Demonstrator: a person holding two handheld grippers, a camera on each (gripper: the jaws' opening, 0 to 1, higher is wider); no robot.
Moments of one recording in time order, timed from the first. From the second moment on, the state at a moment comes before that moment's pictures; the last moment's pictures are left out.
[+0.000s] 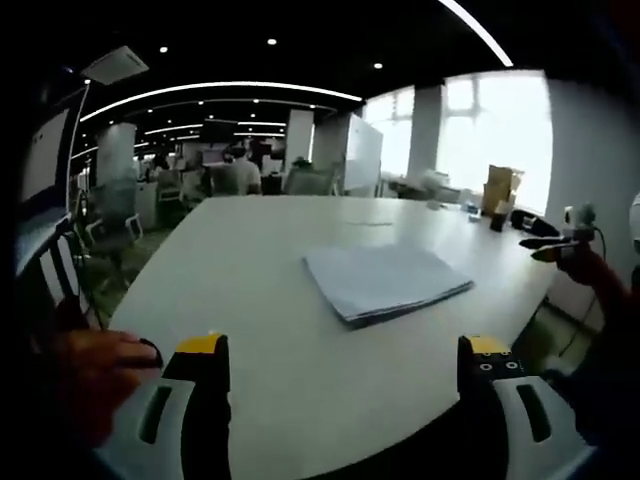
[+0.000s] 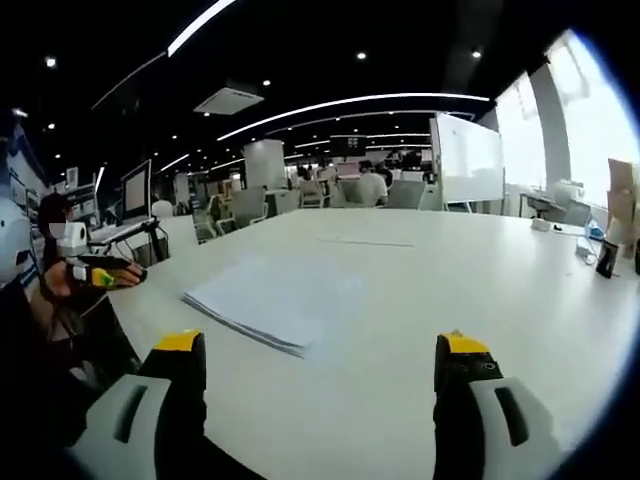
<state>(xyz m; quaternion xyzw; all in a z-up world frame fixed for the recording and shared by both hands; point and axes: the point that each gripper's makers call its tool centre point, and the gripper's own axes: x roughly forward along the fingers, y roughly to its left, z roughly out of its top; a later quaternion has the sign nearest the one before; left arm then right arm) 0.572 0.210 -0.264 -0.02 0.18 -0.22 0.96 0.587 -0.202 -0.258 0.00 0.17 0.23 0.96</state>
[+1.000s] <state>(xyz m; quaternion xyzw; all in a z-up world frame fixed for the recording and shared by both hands) 0.559 0.210 -0.255 0.01 0.20 -0.22 0.96 0.577 -0.197 -0.263 -0.01 0.20 0.24 0.95</state>
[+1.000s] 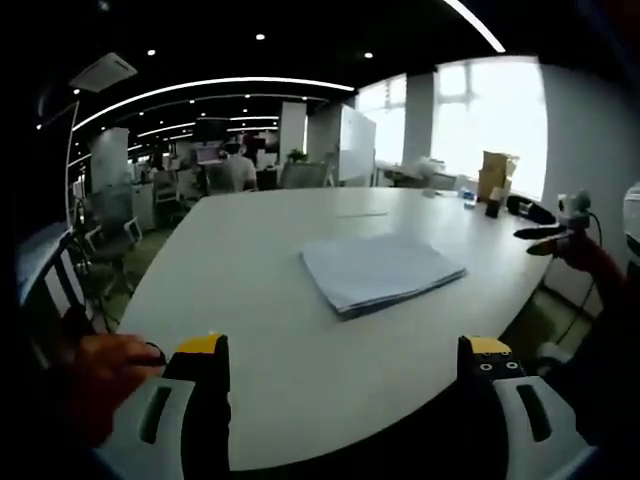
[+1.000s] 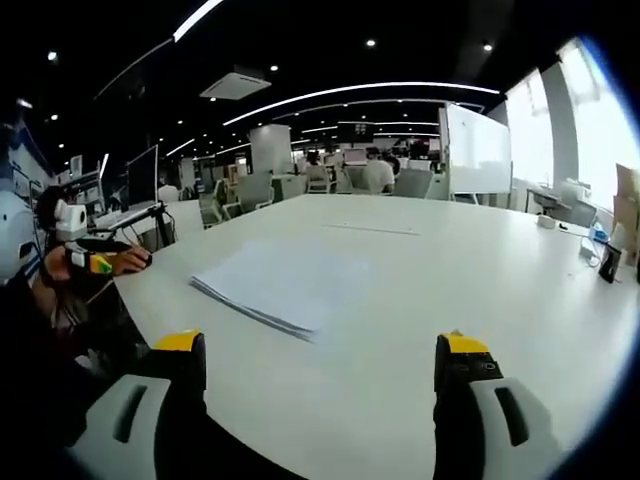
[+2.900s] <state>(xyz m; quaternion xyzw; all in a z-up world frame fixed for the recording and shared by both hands) 0.556 0.211 -0.262 0.00 0.20 -0.22 0.95 0.576 -0.193 -0.262 -0.02 0.20 0.25 0.95</state>
